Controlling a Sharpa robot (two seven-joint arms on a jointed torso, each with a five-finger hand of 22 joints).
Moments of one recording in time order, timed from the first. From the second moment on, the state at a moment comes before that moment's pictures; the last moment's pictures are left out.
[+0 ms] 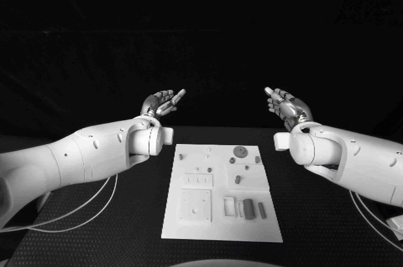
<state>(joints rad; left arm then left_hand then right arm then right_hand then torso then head) 1.24 -0.62 -0.13 1.16 0.01 -0.62 0.36 1.24 -0.07 0.03 0.28 0.04 0.27 0.12 0.36 0.27 0.47 0.11 0.05 0.06 0.43 0.17 0.21 0.46 0.01 0.51 0.14 0.11 0.53 1.20 -0.71 -0.07 1.27 0.00 -0.52 0.36 0.97 0.09 0.18 -0.03 0.04 0.09 0.13 0.19 0.22 0.36 0.26 0.13 0.06 0.19 0.26 0.23 0.28 0.01 0.09 0.21 0.07 0.82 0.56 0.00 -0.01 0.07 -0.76</state>
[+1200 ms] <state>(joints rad) 1.33 -0.70 -0.19 1.19 -0.12 -0.35 0.20 1.68 -0.07 0.11 0.29 0.05 0.88 0.14 0.53 0.38 1.21 0.08 0.26 0.21 1.06 0.04 0.49 0.70 0.09 1.04 -0.02 0.32 0.62 1.28 -0.60 -0.11 0.99 -1.28 -0.19 0.09 1.18 -0.04 0.52 -0.29 0.05 0.81 0.17 0.49 0.44 1.11 0.11 0.33 0.11 1.06 0.04 0.62 0.55 0.23 0.89 0.15 0.32 1.30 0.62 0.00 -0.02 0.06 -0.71</state>
